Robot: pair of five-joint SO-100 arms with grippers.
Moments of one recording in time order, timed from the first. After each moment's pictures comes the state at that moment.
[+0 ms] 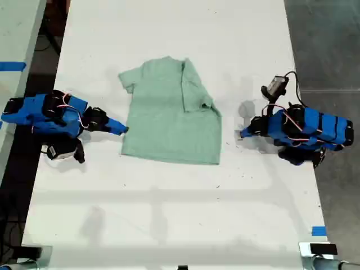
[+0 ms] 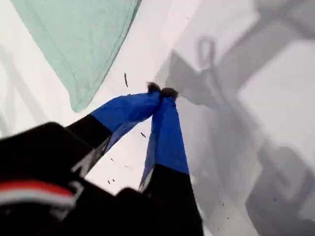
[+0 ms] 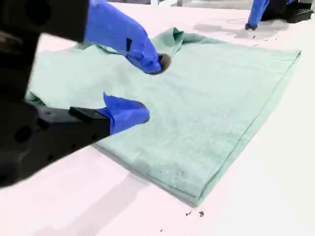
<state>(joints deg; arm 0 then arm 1) -3.3 206.1 184.3 60.1 -0.2 15.2 200.4 173.6 81.1 -12.0</state>
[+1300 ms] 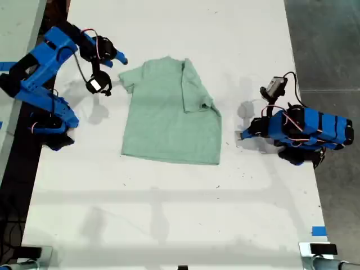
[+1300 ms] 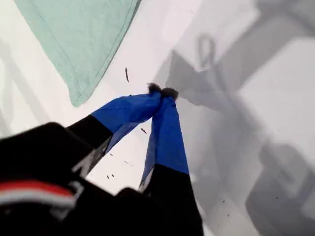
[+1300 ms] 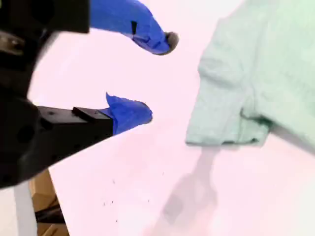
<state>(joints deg) -60.4 115.4 106.3 77.8 45.1 13.7 200.4 173.6 81.5 -12.0</state>
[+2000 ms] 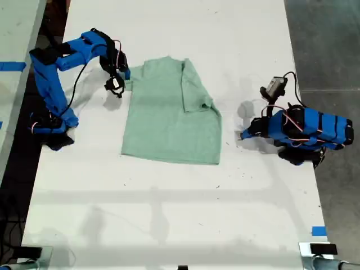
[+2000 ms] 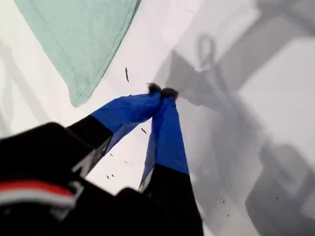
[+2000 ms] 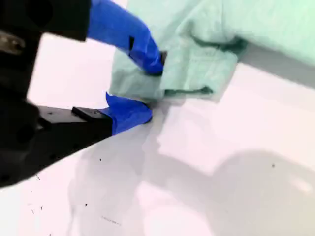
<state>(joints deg) -65.2 78.0 94.7 67.8 49.2 13.7 200.4 173.6 81.5 -12.0</state>
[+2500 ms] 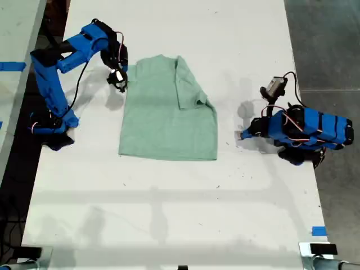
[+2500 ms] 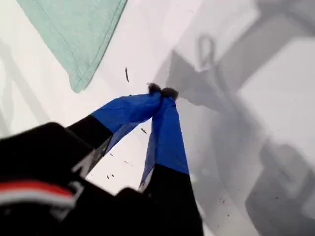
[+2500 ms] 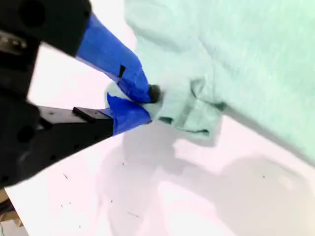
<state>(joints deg) -60.3 80.5 79.8 84.0 44.2 13.7 200.4 173.6 81.5 -12.0</state>
